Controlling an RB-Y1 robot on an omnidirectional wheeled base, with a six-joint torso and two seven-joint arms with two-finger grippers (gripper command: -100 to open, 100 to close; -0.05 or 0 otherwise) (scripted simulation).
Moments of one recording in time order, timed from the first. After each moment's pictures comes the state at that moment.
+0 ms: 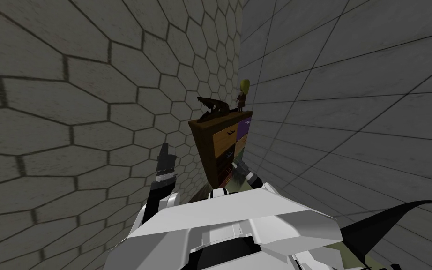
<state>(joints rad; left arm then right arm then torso) 0.47 0.02 -0.04 -2.24 -0.09 -0.44 -0.12 0.32 -0.13 -0.07 -1.48 0.76 -0.85 2.19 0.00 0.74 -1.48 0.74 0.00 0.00</state>
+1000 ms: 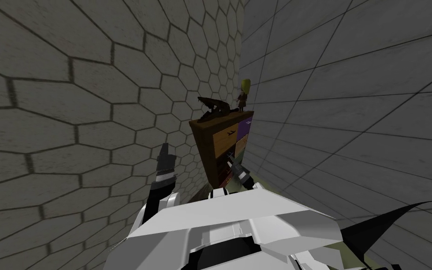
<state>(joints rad) 0.47 0.02 -0.04 -2.24 -0.09 -0.44 -0.12 0.27 0.02 -0.07 -1.42 0.82 -0.85 2.31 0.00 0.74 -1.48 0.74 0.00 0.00</state>
